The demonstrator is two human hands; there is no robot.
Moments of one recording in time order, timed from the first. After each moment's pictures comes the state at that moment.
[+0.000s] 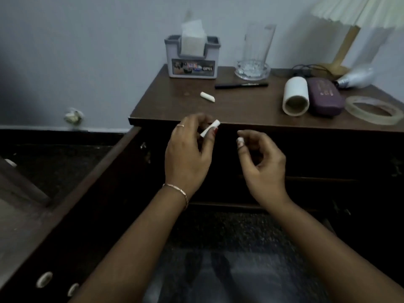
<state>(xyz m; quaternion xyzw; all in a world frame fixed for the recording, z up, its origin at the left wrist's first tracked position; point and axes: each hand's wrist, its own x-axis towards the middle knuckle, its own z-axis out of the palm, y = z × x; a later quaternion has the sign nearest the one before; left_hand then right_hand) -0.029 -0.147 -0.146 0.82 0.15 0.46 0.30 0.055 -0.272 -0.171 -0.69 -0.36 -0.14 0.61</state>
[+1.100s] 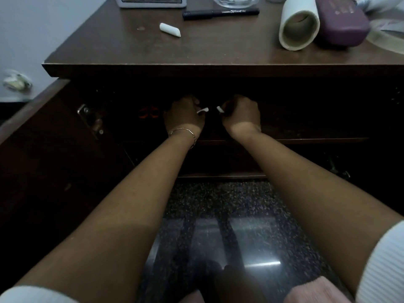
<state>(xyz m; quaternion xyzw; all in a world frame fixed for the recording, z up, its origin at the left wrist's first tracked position) 0.097 -0.111 -0.250 0.87 0.33 0.23 0.27 0.165 -0.227 -0.240 -0.91 -0.22 0.00 0.35</state>
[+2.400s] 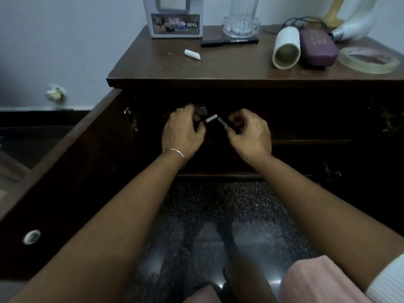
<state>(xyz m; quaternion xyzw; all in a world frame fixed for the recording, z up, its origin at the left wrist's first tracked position) -0.003 -0.131 -0.207 0.90 0.21 0.31 0.21 0.089 -0.271 -0.216 -0.86 -0.31 -0.11 0.38</state>
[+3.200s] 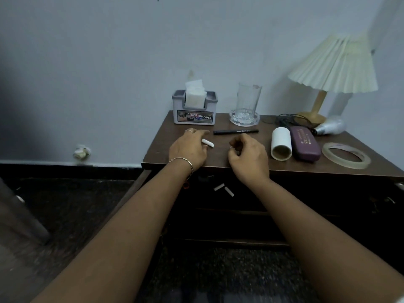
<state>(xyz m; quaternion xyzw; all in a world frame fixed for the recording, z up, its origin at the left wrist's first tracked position) 0.032 -0.077 -0.083 0.93 0.22 0.22 0.18 0.100 -0.220 -0.089 -0.85 -0.31 -0.16 0.40</state>
